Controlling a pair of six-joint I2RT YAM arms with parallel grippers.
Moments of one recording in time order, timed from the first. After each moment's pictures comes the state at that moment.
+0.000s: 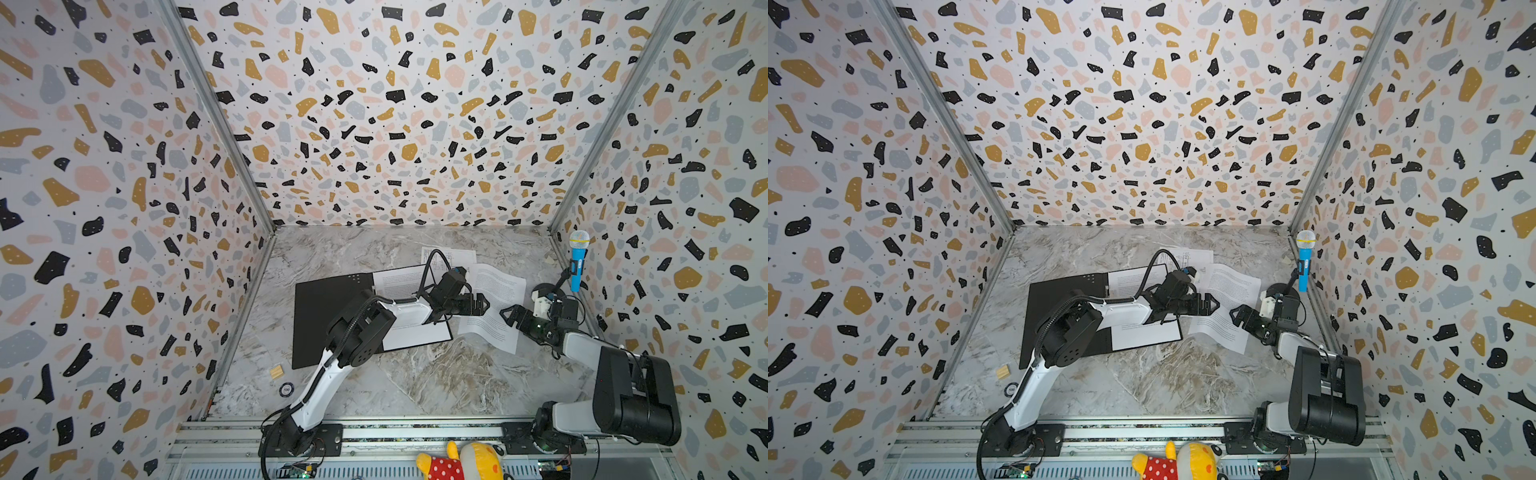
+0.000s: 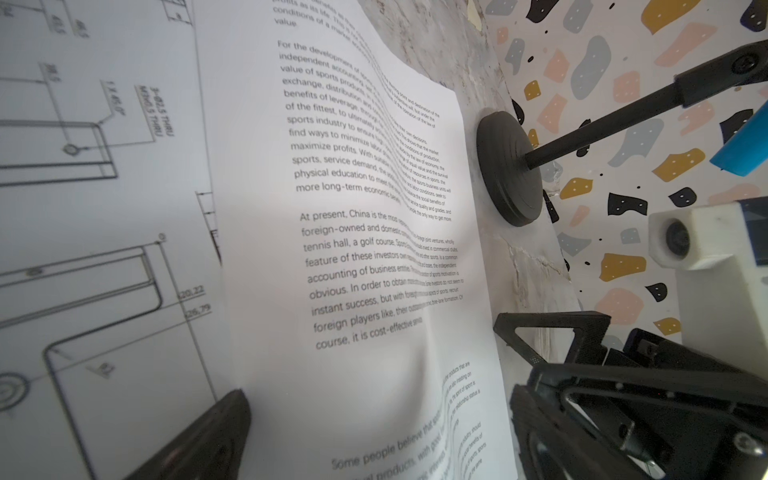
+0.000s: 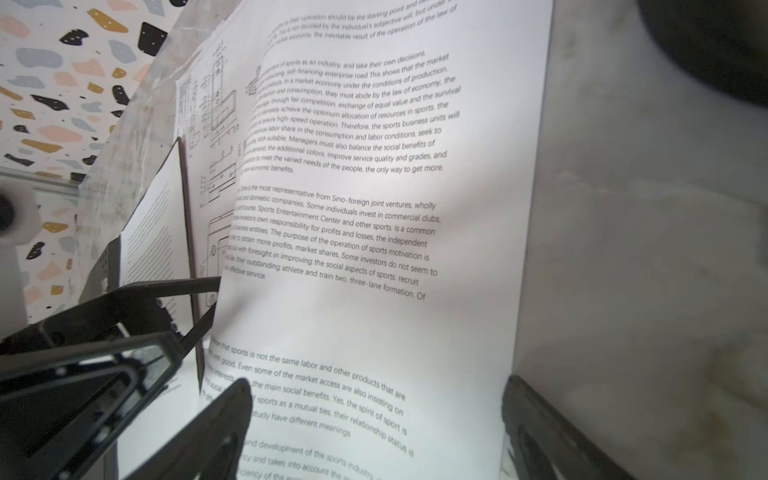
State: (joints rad) left arm -0.88 2.29 1.56 0.11 0.29 -0.71; right arm -0.20 1.38 0.46 0.05 -0.55 0.35
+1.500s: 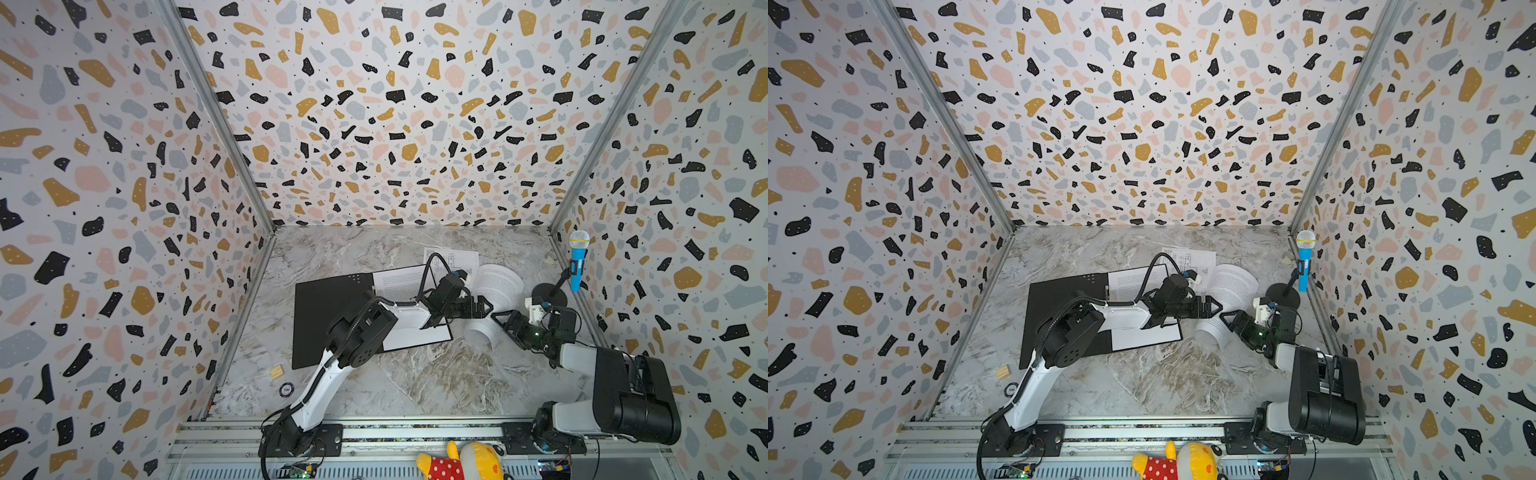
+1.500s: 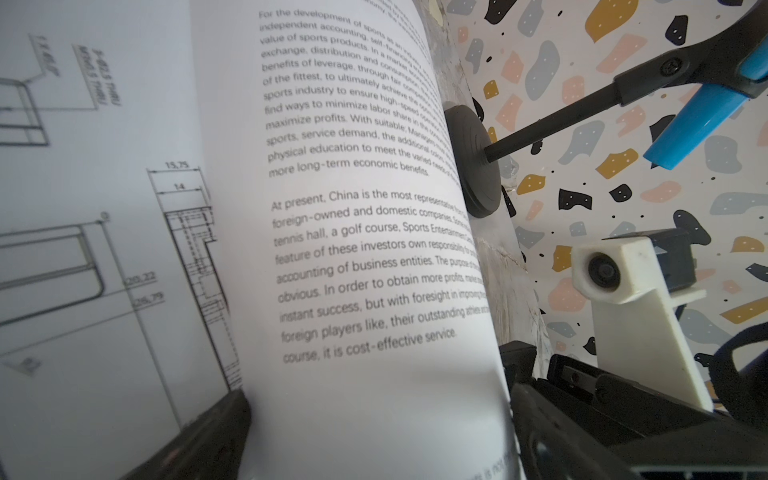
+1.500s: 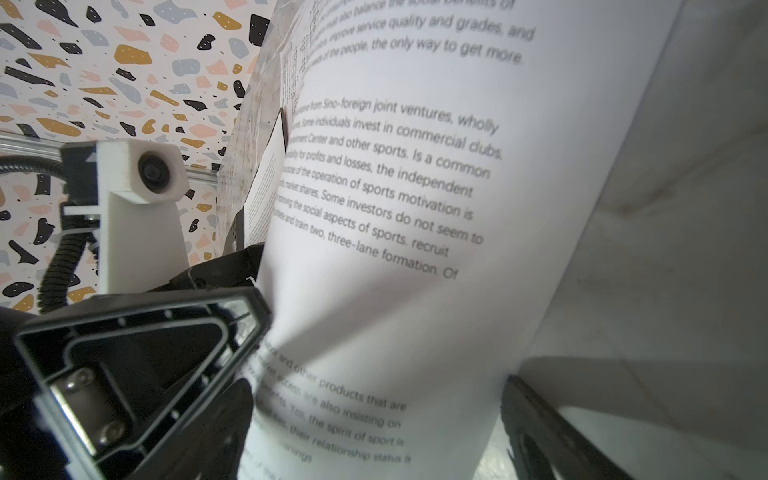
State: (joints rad) left arm -0.88 2.29 1.50 0.24 0.36 -0.76; right arm -0.20 1.38 0.33 0.26 -0.80 0.53
